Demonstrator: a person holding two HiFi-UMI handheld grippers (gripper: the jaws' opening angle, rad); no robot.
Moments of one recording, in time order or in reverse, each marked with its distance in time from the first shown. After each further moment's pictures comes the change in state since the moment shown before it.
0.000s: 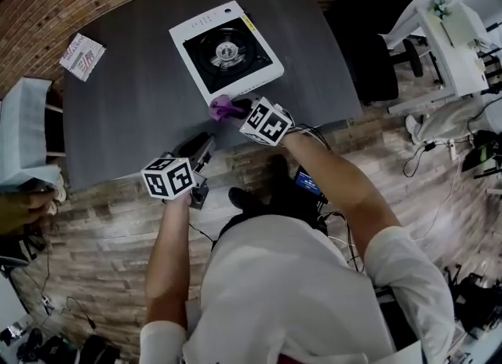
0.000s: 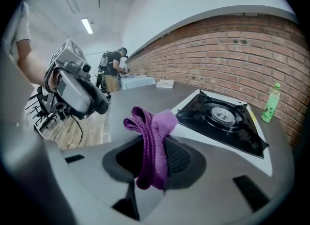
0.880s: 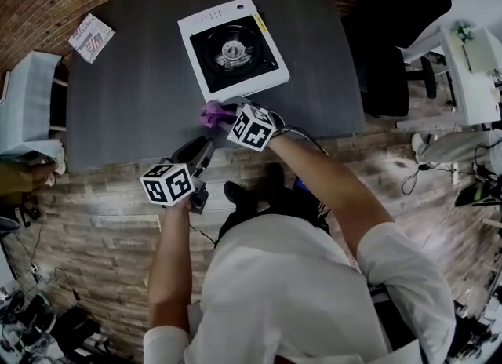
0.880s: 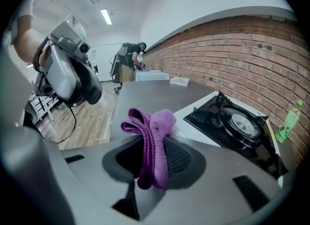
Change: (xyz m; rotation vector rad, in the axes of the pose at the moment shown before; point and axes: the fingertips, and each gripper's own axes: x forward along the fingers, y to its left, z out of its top) left arm 0.003 -0.004 -0.007 -0.102 -0.051 0.122; right arm 0.033 0.014 -0.002 -0.193 0.047 0.114
